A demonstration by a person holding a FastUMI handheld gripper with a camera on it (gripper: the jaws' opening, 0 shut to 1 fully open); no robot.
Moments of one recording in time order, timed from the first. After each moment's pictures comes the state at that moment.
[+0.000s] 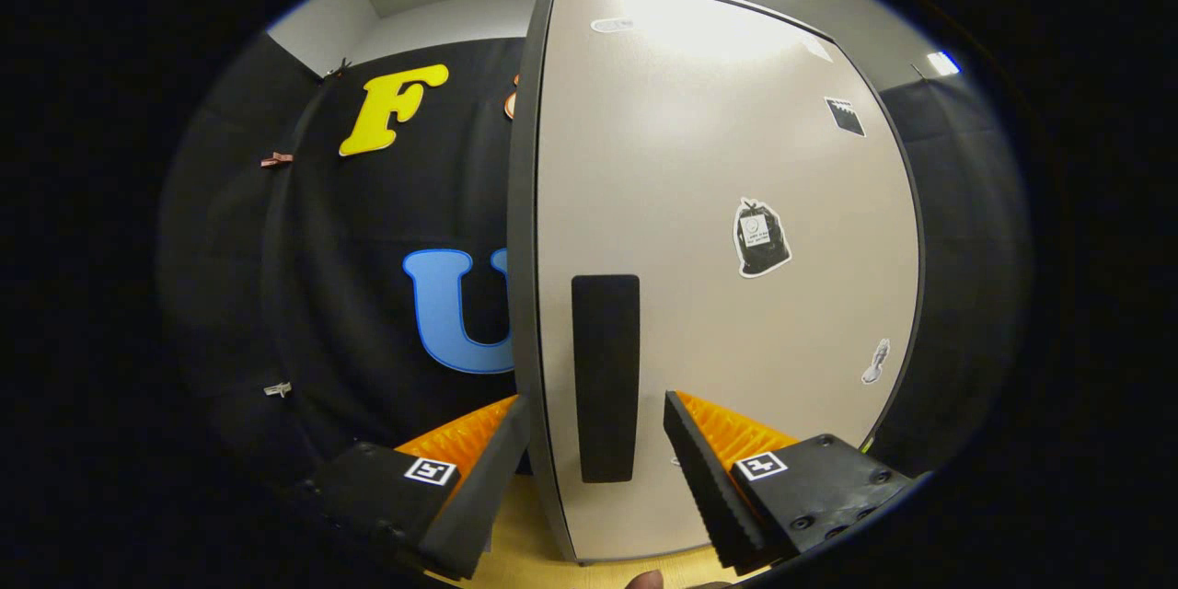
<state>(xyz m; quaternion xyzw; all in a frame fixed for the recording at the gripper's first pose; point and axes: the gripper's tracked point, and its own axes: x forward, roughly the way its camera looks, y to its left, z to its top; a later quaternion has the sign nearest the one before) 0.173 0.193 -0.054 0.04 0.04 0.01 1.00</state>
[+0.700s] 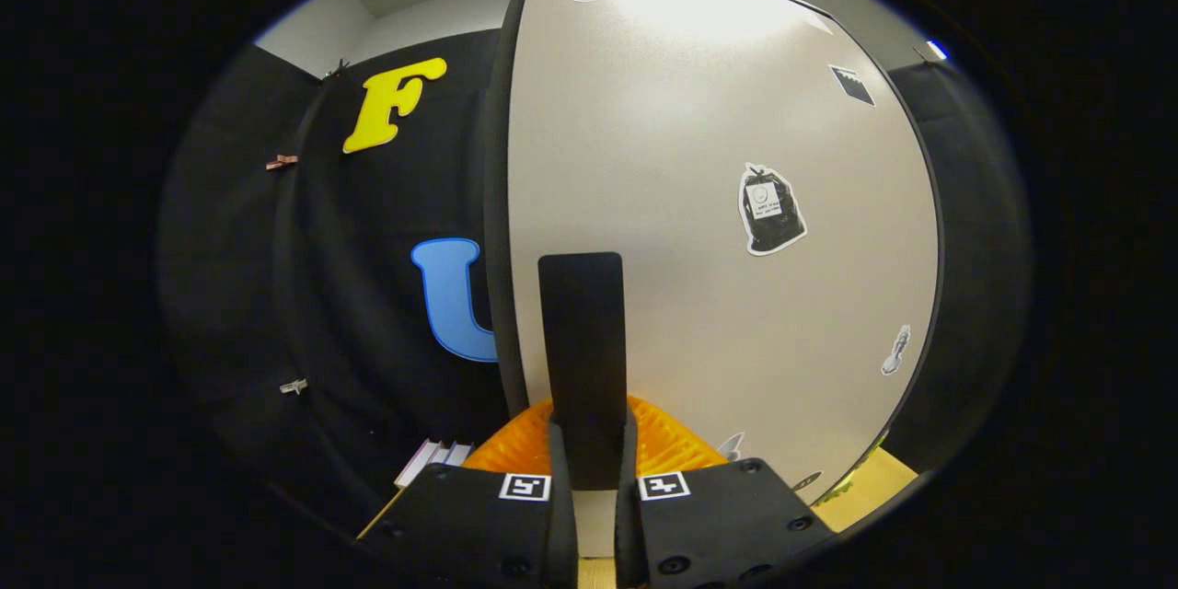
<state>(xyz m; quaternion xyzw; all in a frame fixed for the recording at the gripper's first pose) 0.167 0.186 -0.061 0.05 0.07 0.05 0.99</state>
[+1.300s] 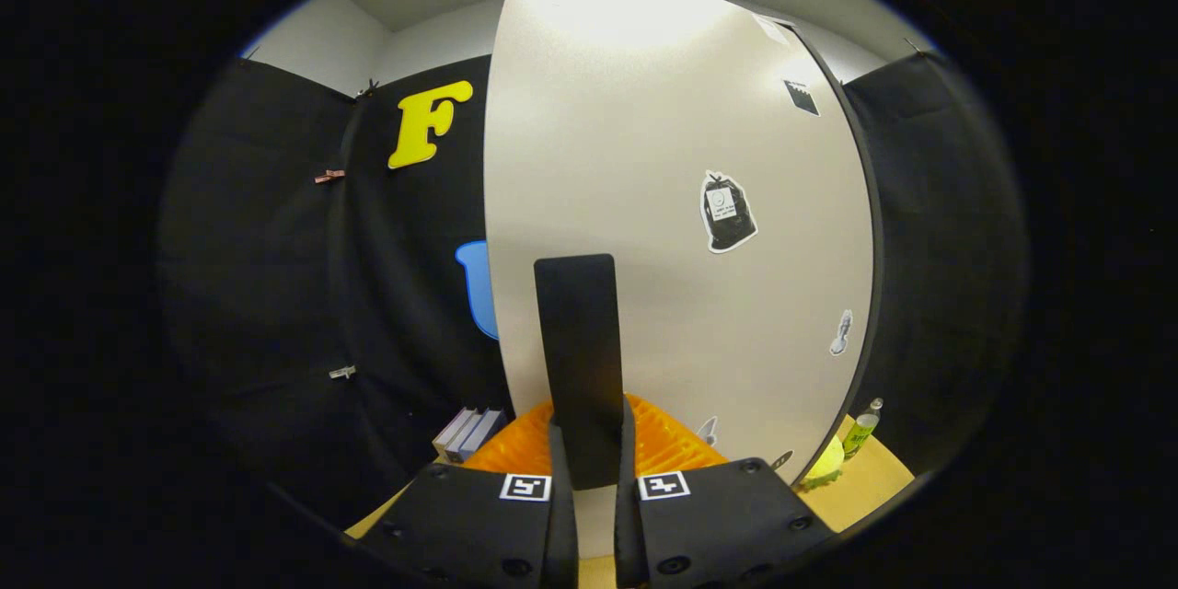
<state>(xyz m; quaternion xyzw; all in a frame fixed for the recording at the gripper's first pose) 0.069 0.148 -0.048 0.06 0.07 0.11 0.99</state>
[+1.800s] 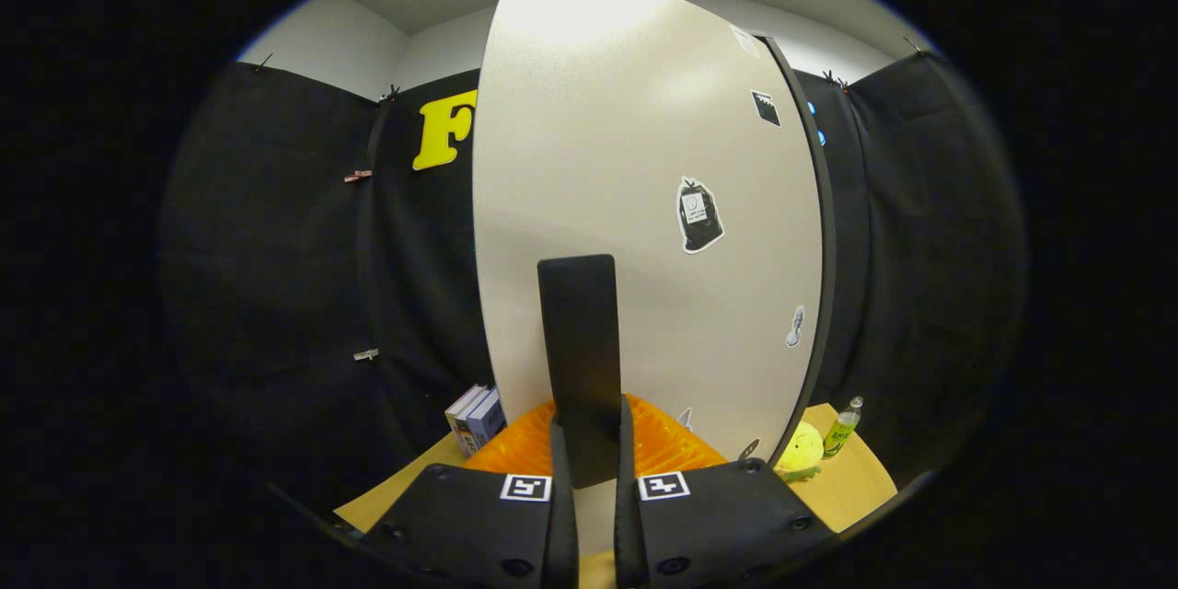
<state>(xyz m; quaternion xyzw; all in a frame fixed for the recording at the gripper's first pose) 0.014 0.100 -0.041 0.05 0.08 0.14 0.99</state>
